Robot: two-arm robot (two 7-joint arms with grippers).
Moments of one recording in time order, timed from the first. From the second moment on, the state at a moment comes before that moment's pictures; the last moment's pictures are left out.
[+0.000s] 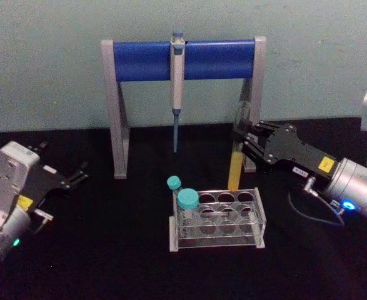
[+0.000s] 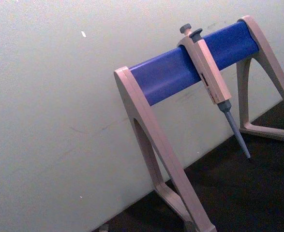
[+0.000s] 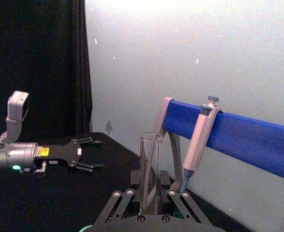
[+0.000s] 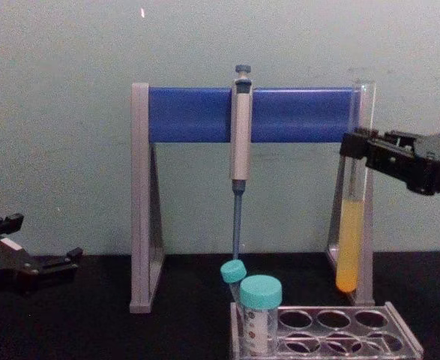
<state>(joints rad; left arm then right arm) -0.20 0.60 0.45 -1.41 -0.25 -0.12 0.03 0.30 0.55 -0.40 -1.48 0.64 -0.13 0.68</state>
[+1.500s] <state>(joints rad) -0.20 0.60 0.45 -1.41 -0.25 -0.12 0.03 0.37 0.49 -0.47 -1.30 0.59 -0.13 0.73</state>
